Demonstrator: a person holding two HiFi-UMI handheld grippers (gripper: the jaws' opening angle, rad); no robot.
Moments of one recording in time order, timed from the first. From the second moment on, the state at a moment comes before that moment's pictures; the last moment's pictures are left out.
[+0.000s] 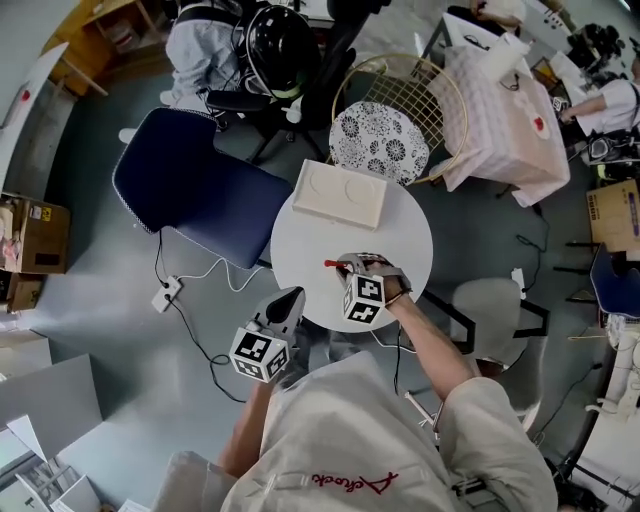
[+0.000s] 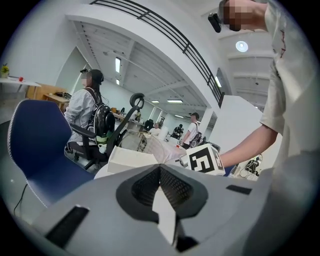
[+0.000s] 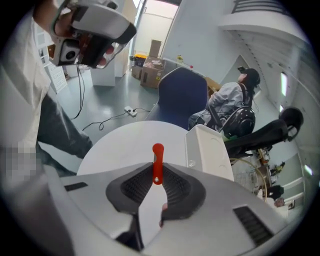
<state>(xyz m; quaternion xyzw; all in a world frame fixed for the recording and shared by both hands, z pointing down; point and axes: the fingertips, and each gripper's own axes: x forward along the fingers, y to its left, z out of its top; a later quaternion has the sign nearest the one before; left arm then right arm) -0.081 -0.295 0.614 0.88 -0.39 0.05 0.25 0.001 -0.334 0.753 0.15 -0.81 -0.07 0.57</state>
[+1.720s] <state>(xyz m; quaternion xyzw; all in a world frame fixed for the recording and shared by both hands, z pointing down) -0.003 -0.268 0.532 0.91 -0.40 0.02 0.13 0.042 -0.266 0.549 0.43 -0.89 0.05 0.13</state>
